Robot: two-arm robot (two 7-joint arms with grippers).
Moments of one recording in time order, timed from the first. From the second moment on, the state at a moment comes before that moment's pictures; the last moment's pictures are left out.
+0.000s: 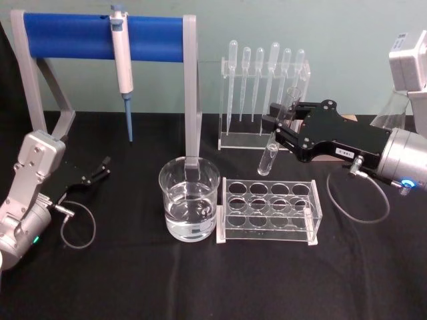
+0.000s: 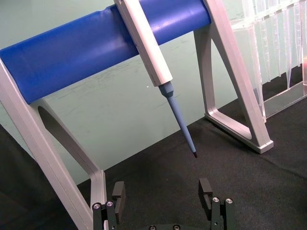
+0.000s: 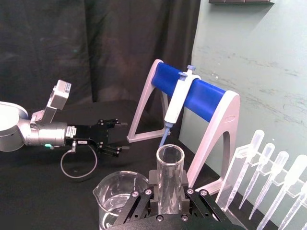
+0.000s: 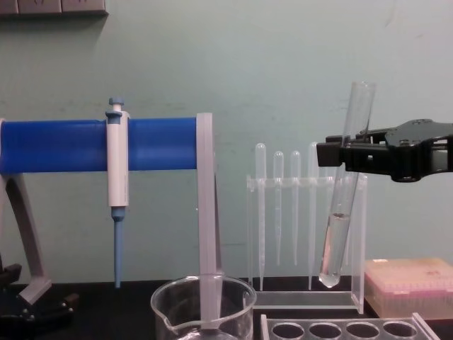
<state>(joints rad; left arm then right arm) -0.20 0.60 0.45 -1.41 -0.25 -0.12 0.03 0.38 0.69 -0.43 -1.72 0.57 0.14 0.61</state>
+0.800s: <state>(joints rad) -0.20 0.60 0.45 -1.41 -0.25 -0.12 0.03 0.38 0.69 -0.43 -1.72 0.56 0.14 0.61</state>
